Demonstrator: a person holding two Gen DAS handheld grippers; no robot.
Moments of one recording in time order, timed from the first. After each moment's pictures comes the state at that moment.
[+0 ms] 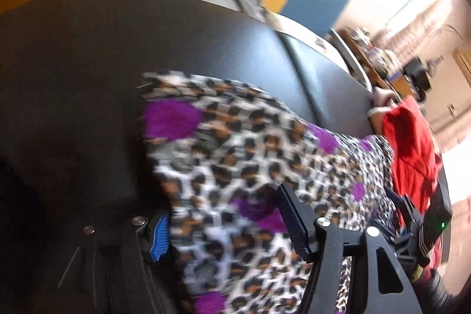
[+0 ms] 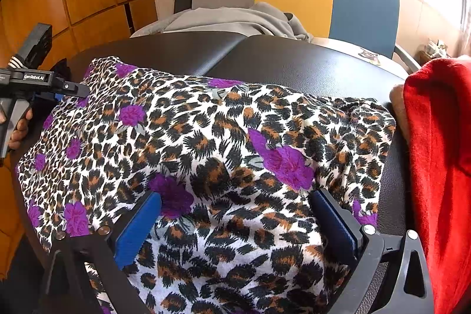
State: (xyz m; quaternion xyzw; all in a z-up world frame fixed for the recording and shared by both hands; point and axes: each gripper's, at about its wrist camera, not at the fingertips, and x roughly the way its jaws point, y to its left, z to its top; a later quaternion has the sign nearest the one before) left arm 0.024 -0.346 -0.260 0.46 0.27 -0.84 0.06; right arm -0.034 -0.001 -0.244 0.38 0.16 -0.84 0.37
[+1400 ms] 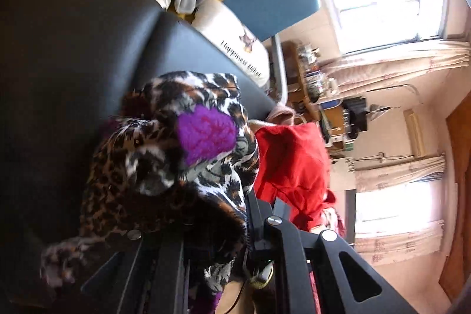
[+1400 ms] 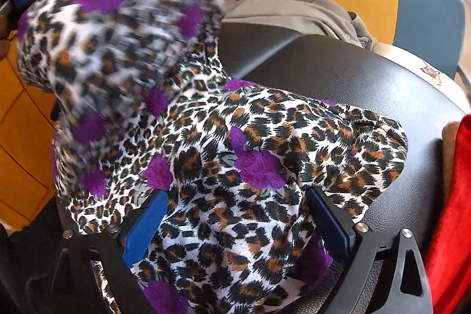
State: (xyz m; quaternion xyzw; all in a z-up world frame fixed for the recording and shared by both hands) left arm -0.059 -0.226 -0.161 0.44 0.49 -0.75 -0.05; right arm -0.086 0.013 -0.251 0.39 0.17 -0.74 0.53
